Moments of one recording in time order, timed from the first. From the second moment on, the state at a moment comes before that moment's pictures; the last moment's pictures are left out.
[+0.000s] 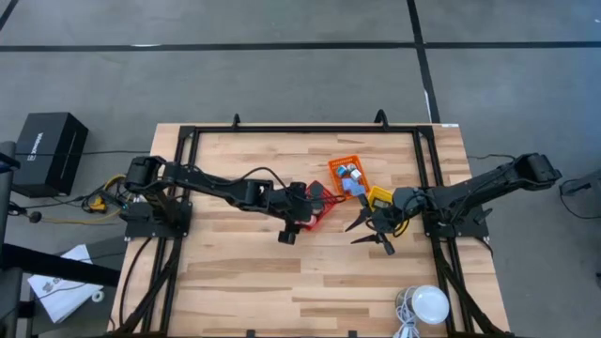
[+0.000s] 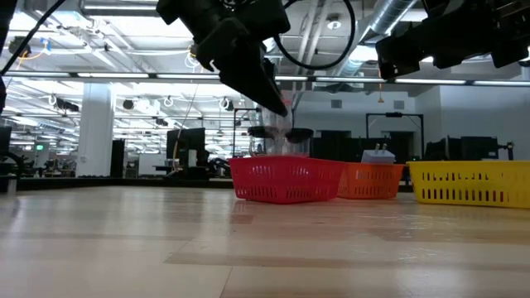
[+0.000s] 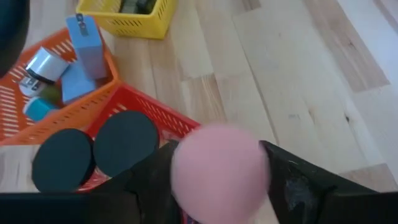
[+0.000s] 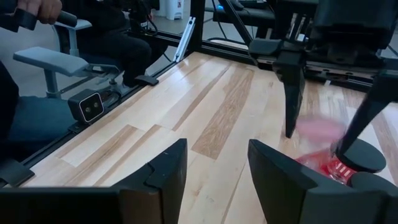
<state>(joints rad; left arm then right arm) -0.08 1.74 1.19 -0.28 -0.08 0.23 0.19 1.05 0.37 0.40 -0.21 -0.14</state>
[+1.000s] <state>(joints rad) -0.09 1.39 1.19 -0.30 -0.20 0.15 0.18 1.01 0.37 0.41 -0.20 -0.14</state>
